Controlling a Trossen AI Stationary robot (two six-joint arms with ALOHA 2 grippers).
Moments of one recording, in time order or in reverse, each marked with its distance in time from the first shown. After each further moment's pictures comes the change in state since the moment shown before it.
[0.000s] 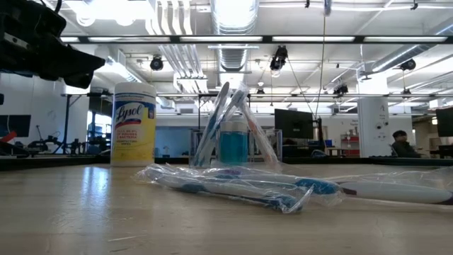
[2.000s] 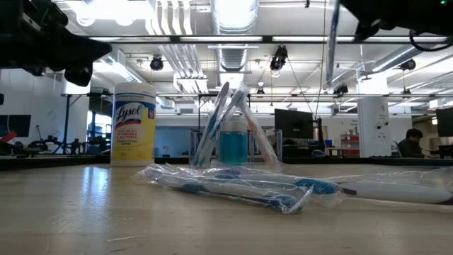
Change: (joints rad) left arm 0.000 0.007 -0.018 0.171 -0.110 -0.134; right arm -0.127 -0.034 -0.427 0.417 -0.053 -0.069
